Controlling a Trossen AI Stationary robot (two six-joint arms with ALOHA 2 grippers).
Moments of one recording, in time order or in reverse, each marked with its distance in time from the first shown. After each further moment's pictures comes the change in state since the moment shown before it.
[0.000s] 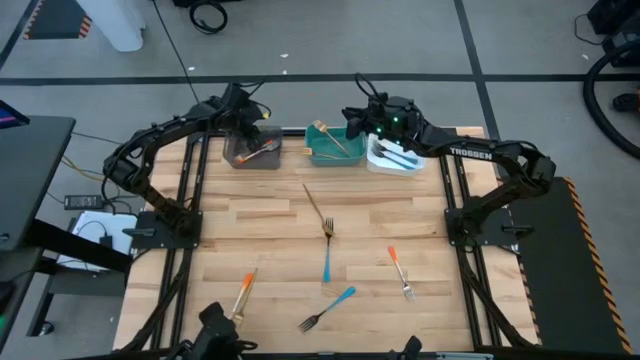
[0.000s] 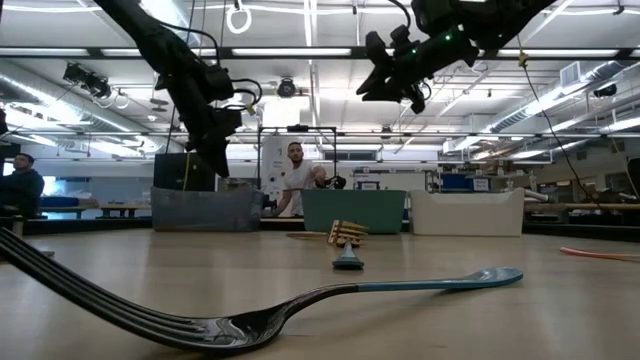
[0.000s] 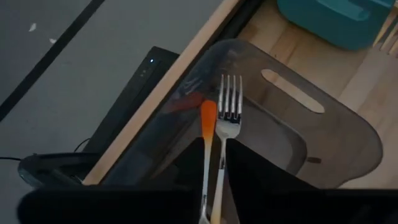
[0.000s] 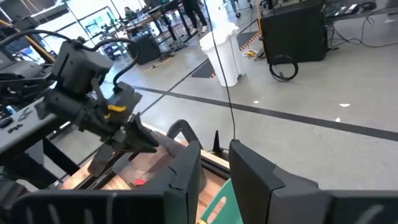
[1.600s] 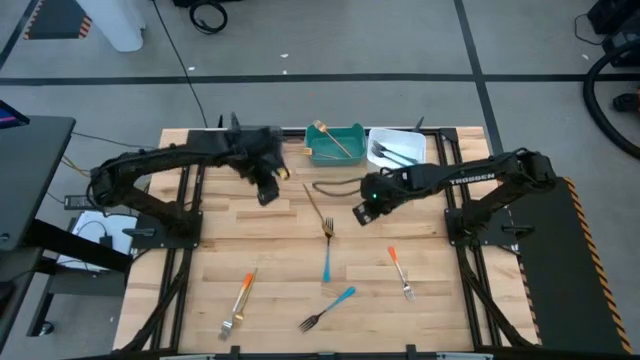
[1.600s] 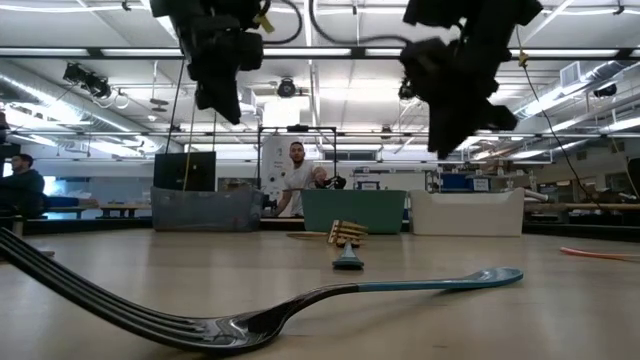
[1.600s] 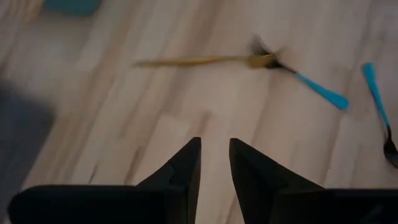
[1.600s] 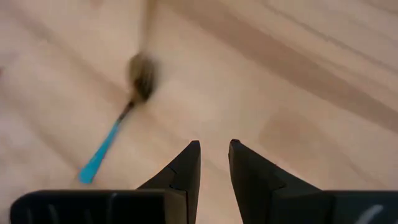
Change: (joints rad) left arm -0.611 -0.173 0.091 -0.357 0.102 -0.410; right arm 0.507 0.002 -0.001 -0.932 -0.102 0.510
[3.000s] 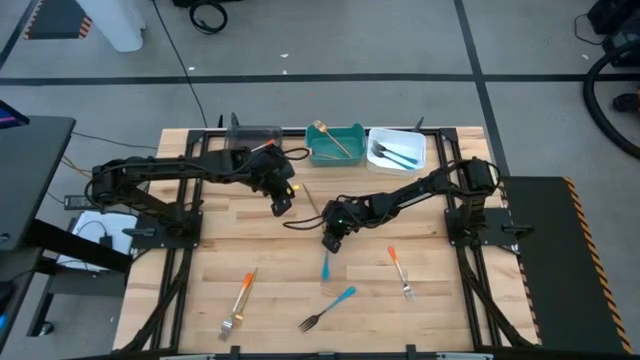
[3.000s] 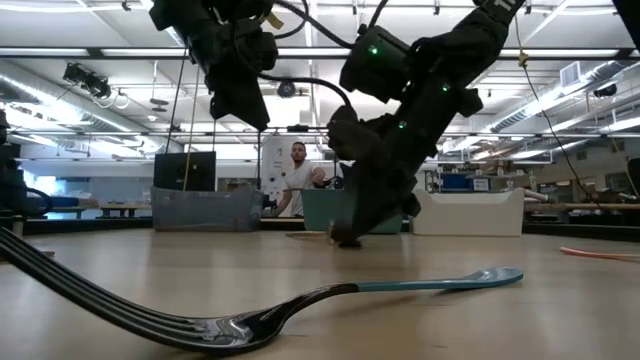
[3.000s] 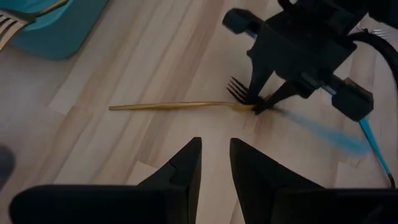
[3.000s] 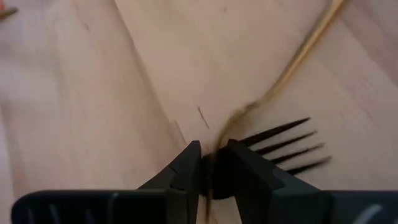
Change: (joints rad) left arm -0.109 0.001 -0.126 0.315 -0.086 -0.144; right arm 0.064 0.487 0.003 0.663 -0.006 -0.366
